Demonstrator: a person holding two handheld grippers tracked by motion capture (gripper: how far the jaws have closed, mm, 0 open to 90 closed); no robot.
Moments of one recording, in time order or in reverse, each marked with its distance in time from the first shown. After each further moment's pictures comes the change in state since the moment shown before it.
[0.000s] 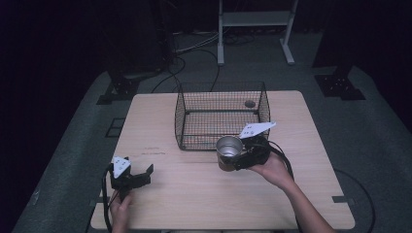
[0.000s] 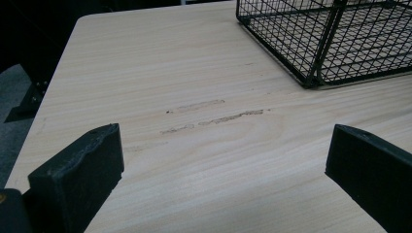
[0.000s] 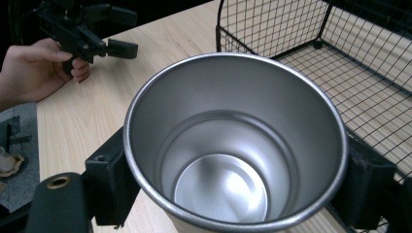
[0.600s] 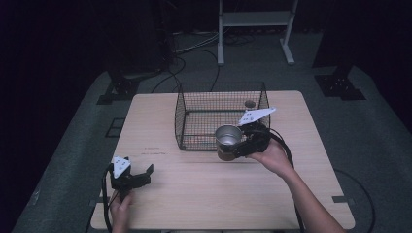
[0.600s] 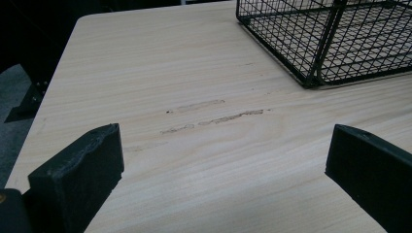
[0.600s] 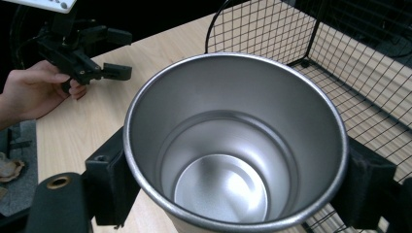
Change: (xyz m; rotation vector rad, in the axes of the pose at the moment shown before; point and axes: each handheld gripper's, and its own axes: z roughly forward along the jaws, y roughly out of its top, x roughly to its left) left arm 0.000 0.000 0.000 -0.003 0.000 0.000; right arm -0.014 0.031 -0.007 0.004 0.000 0.000
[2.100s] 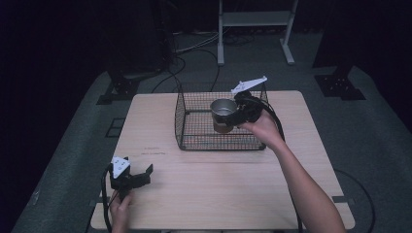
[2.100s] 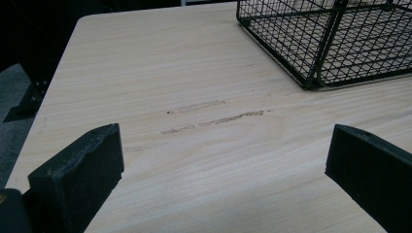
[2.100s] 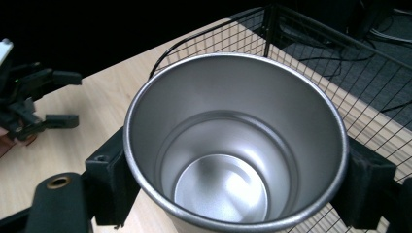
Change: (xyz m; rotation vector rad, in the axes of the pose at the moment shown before) left arm 0.001 0.000 -0.001 -0.007 -0.001 -0.005; right arm -0.047 0.060 0.016 -0.006 -0.084 0.038
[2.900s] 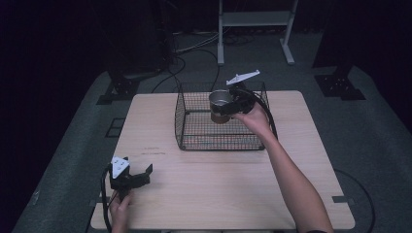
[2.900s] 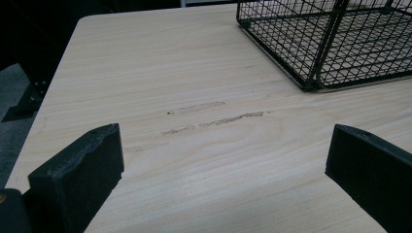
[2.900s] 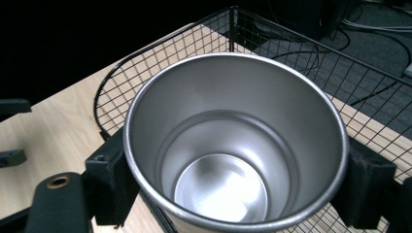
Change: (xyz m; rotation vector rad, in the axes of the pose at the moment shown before) left arm 0.001 0.000 -0.001 -0.002 -0.003 -0.008; right arm -0.026 0.010 0.034 -0.005 -0.080 0.083
